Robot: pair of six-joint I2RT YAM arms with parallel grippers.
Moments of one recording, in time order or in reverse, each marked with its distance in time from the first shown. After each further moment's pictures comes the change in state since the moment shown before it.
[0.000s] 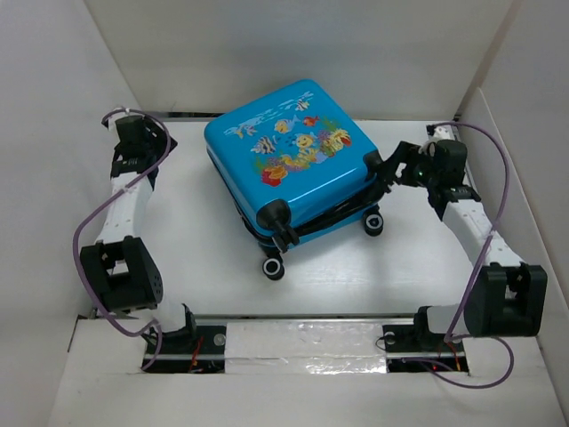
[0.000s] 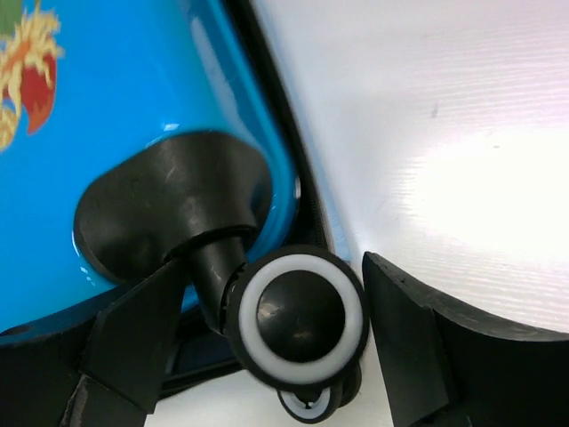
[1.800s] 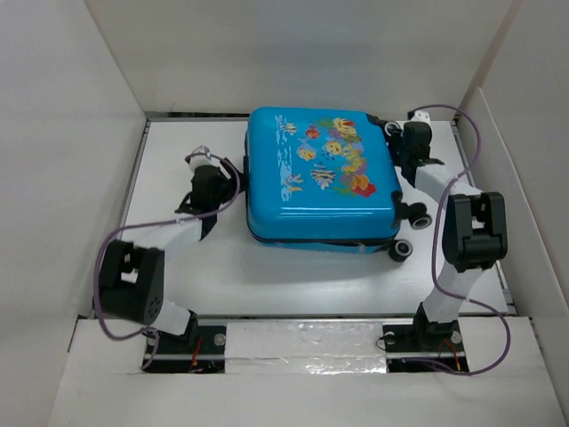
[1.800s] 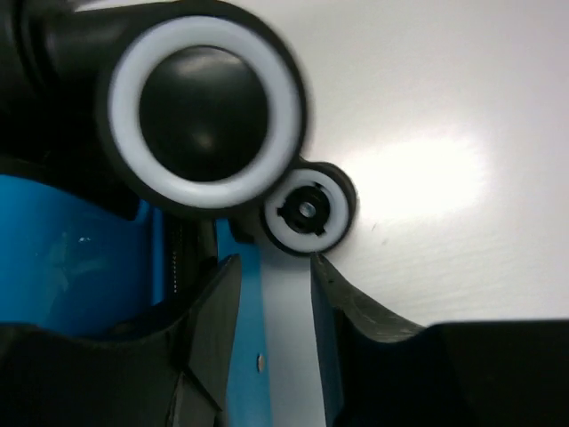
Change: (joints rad) left arm -0.391 0.041 -0.443 0.569 0.055 -0.094; right arm 0.096 0.444 0.207 0.177 0.391 0.007
